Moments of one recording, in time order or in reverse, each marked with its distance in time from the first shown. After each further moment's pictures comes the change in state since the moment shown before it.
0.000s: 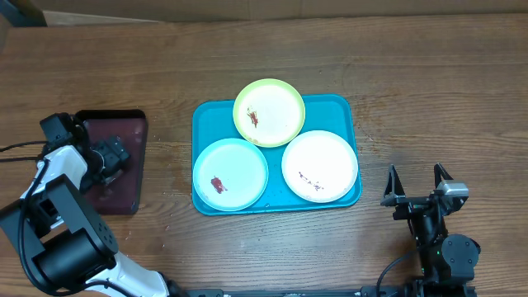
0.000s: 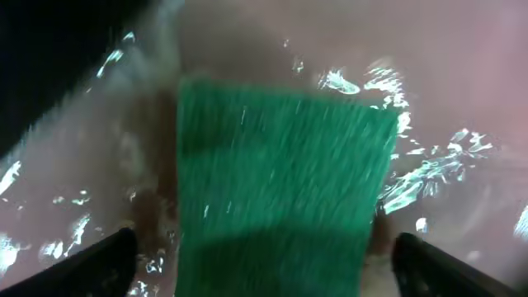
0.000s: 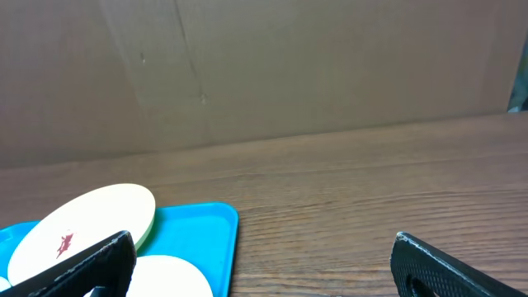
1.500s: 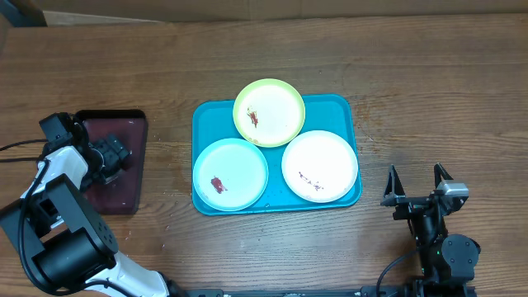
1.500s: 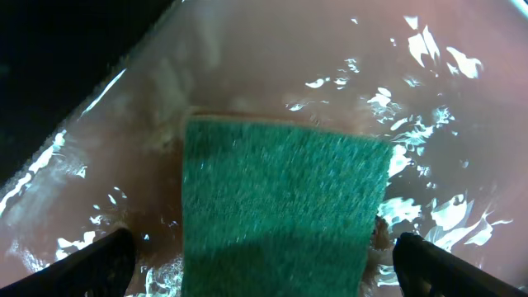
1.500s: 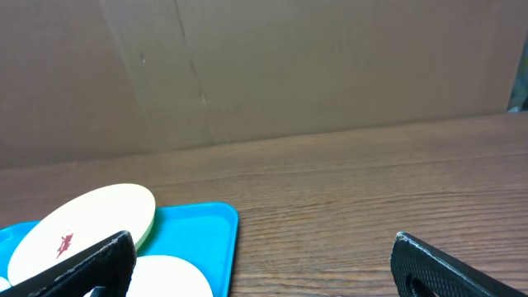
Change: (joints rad) left arm -0.001 0.002 -0.006 0.047 0.003 0.003; right arm 0.000 0.000 0.000 0.000 0.000 0.000
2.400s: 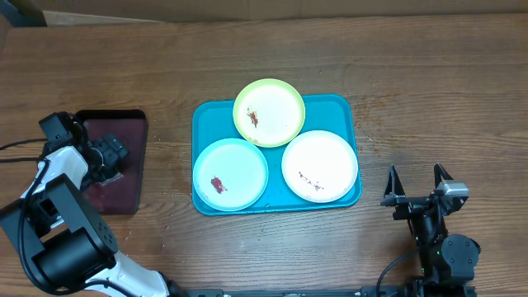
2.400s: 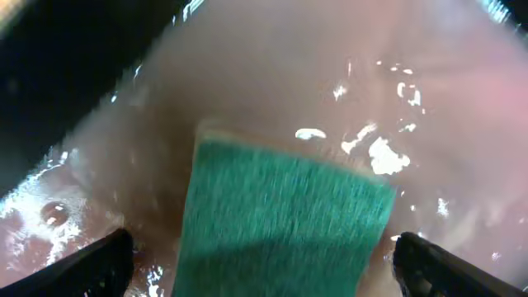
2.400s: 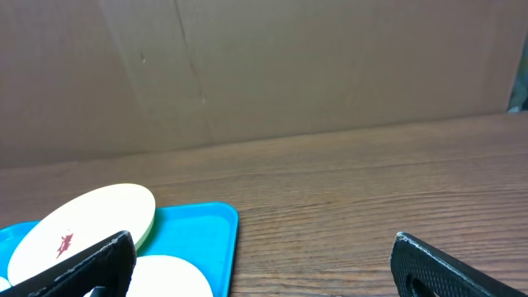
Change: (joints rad) left arm 0.000 0.000 -0.005 0.071 -0.002 -0.004; right arm 0.000 0.000 0.000 0.000 0.000 0.000
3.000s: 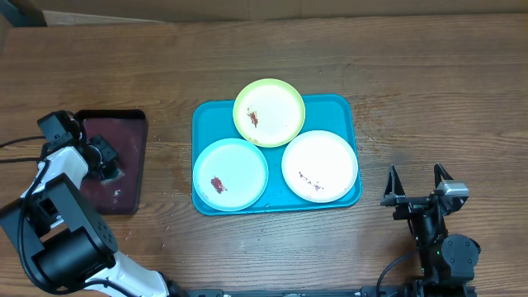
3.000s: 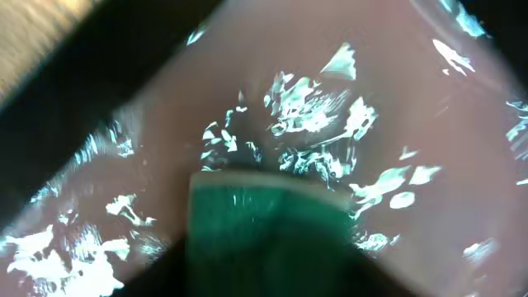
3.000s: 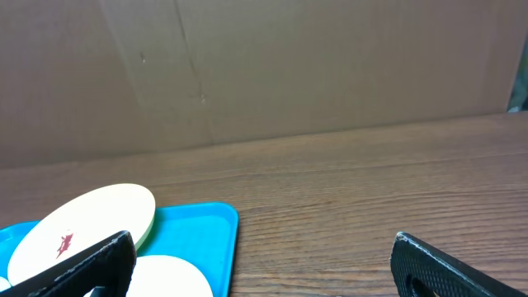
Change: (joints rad) left arm 0.000 0.002 -0.003 0.024 0.003 0.001; right arm 0.000 0.000 0.000 0.000 0.000 0.000
